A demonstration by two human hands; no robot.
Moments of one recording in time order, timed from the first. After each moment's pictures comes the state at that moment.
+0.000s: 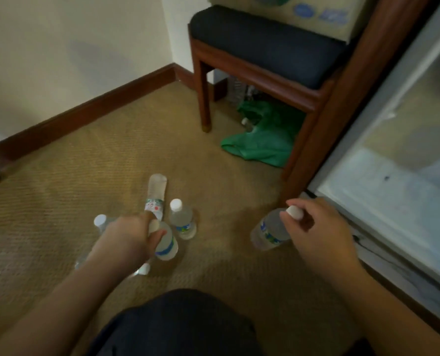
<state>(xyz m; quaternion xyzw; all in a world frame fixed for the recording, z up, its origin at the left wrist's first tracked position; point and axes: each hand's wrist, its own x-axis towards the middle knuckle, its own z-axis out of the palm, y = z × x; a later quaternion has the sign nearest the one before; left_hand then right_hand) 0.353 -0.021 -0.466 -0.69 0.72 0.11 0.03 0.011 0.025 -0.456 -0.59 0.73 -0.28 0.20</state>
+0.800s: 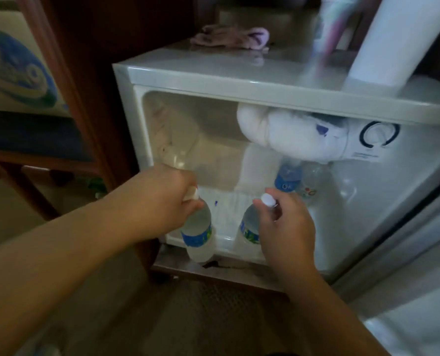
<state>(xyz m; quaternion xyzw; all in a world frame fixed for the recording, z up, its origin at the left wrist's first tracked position) -0.007 -0.054 -0.275 -0.26 0.96 0.03 -0.04 -0.175 0.098 -0.381 -0.33 0.81 -0.48 -0.08</state>
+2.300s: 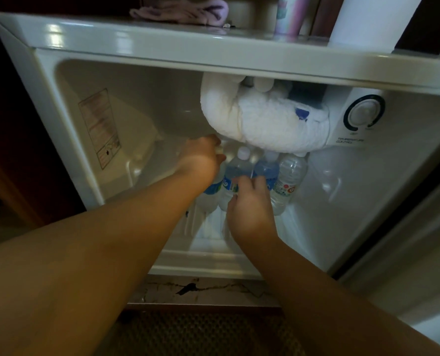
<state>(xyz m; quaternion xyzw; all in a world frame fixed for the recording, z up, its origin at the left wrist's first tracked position) -0.226 -0.125 -0.366 -0.32 0.90 0.22 -0.21 -0.238 0.023 -0.438 -0.35 0.86 -0.34 -0.12</state>
